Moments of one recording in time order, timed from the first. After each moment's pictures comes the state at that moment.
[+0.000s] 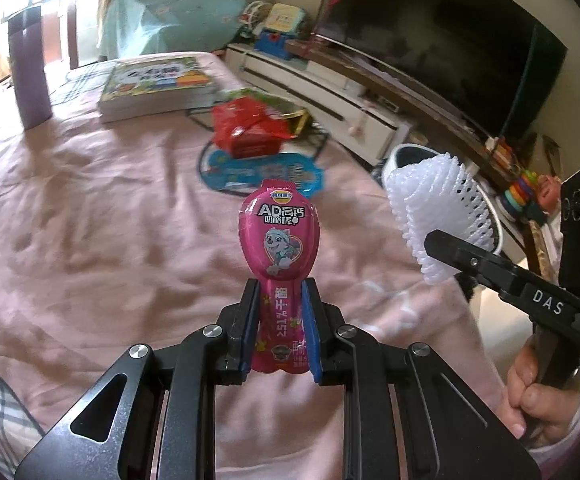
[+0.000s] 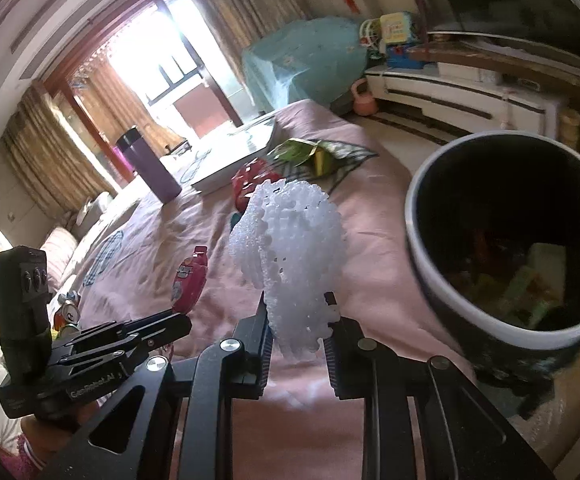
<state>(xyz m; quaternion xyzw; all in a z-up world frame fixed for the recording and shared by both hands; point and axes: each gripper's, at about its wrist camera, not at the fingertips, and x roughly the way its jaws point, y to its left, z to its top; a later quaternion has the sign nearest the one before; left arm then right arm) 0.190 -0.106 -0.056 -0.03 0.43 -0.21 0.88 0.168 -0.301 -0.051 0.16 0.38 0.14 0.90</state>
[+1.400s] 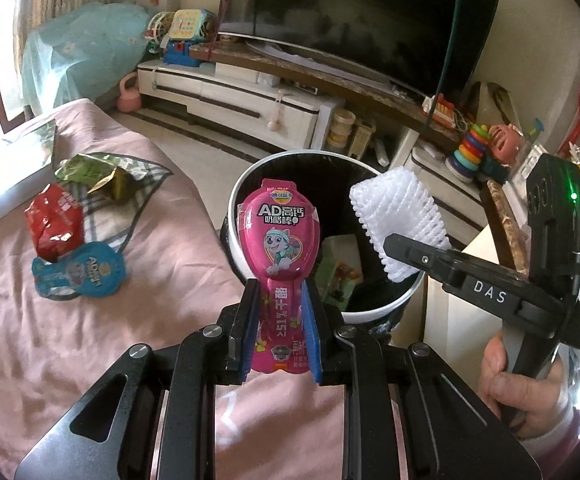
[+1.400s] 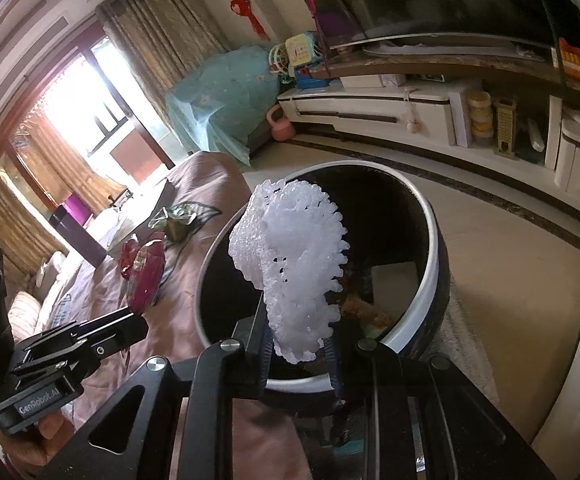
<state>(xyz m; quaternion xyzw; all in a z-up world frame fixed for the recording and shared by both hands) 0.210 -0.263 -0.026 0.04 0.41 -0.31 0.85 0.154 -0.438 -0.045 0.21 0.36 0.02 0.91</state>
